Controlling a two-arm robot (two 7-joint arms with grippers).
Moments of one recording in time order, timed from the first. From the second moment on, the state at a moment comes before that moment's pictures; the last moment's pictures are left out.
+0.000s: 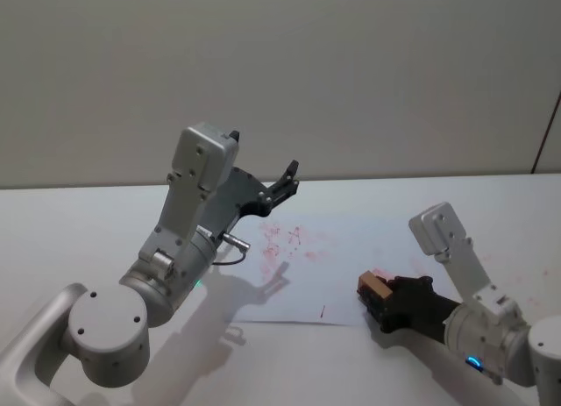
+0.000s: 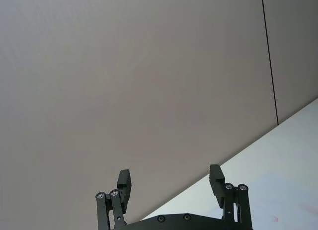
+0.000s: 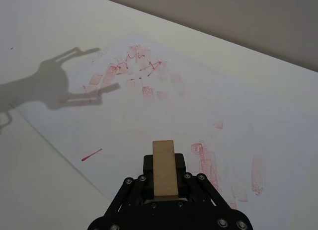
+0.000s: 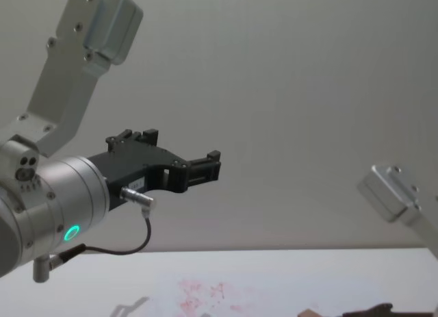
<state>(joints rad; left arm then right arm) -0.24 0.38 0.45 -1.63 -0.20 0.01 -0.01 0.14 0.23 -0.33 -1.50 0.05 0.41 0.41</state>
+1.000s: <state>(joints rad) -0.24 0.38 0.45 -1.63 -0.20 0.01 -0.01 0.03 0.34 -0.21 -1.74 0.24 0.43 0.22</state>
